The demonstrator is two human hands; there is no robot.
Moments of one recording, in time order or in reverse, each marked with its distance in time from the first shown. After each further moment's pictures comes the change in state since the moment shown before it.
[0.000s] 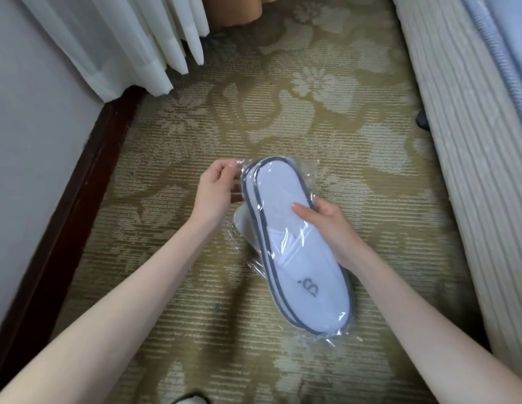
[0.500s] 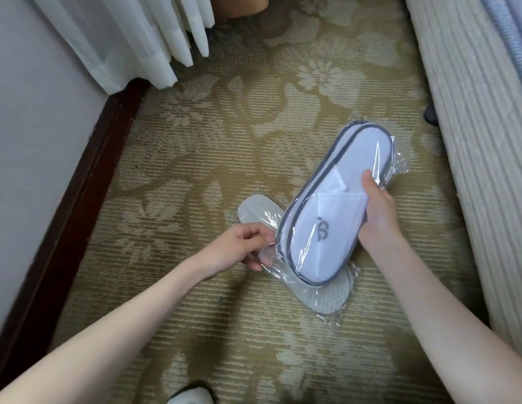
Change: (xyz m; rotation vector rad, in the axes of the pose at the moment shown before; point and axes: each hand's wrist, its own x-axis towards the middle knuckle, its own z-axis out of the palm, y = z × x) left_hand -0.056 -0.043 -0.014 0.194 -0.634 -0.289; right_hand 0.012 -0.012 -0.035 0.485 0.533 0.006
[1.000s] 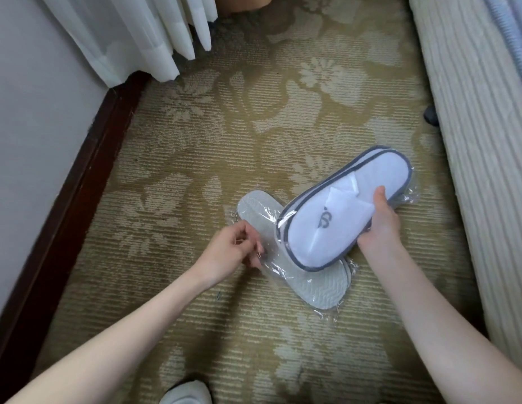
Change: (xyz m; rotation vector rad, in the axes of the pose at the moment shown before) left_hand -0.014 -0.019 0.005 0.112 0.265 0.111; right_hand 0.000 0.012 -0.016 0.082 0.222 0.083
